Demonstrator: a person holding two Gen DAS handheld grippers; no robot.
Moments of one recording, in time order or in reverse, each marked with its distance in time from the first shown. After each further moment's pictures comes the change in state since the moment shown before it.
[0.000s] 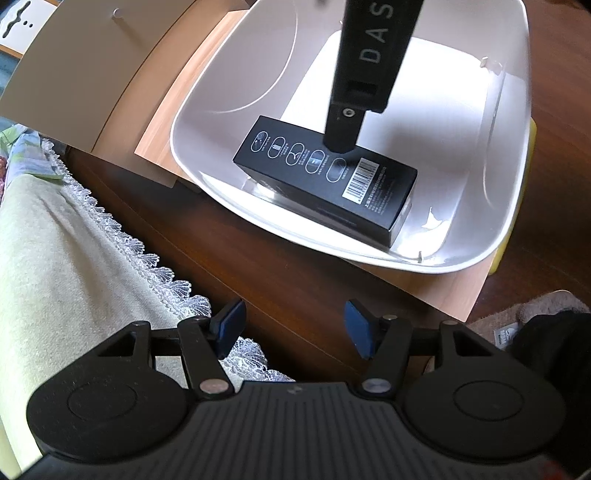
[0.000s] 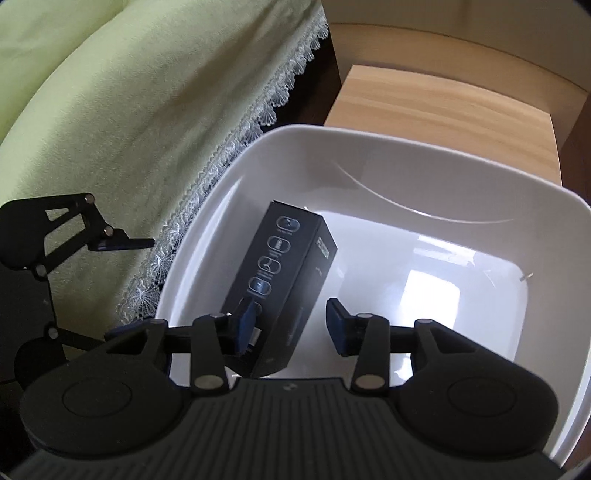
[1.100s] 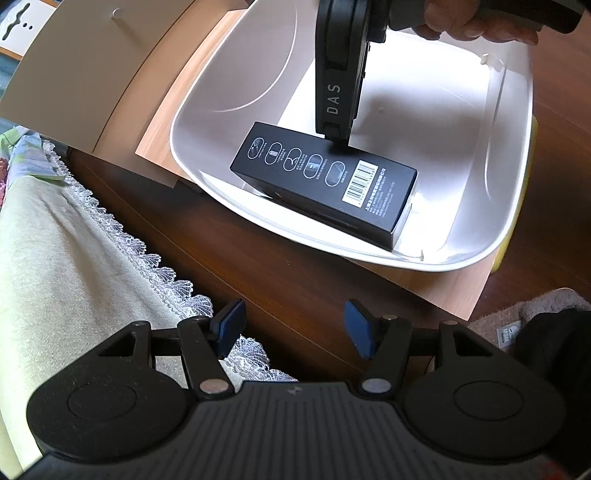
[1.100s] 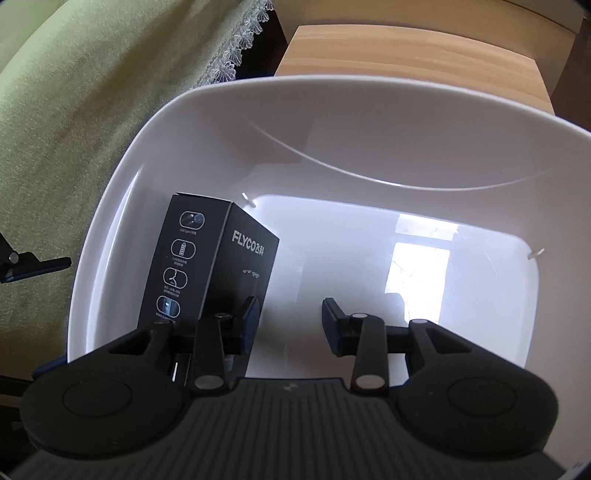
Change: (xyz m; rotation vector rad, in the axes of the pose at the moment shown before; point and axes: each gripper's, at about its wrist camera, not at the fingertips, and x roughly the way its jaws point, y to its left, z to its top) left arm 0.006 -0.003 0.001 0.005 0.005 0.008; right arm 0.047 -0.040 0.000 0.115 0.040 -0.050
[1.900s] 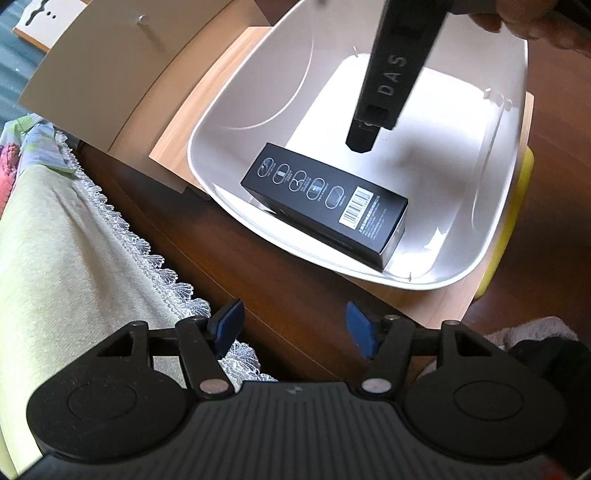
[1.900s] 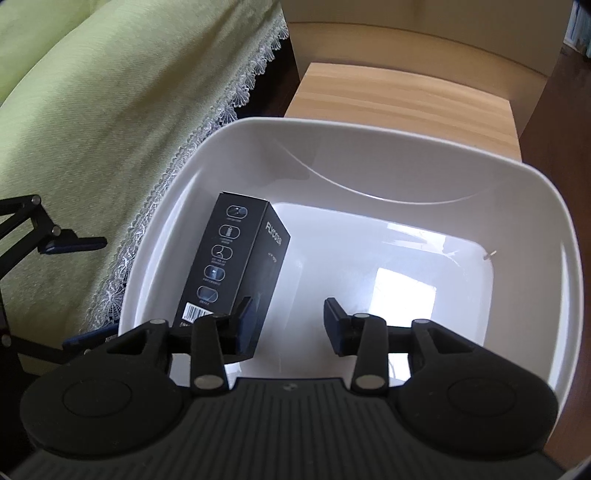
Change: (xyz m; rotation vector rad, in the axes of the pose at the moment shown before) left arm -0.024 0.000 -0.003 -0.089 -0.055 0.001; right arm -0.064 0.023 -0.016 -0.069 -0.072 -0.059
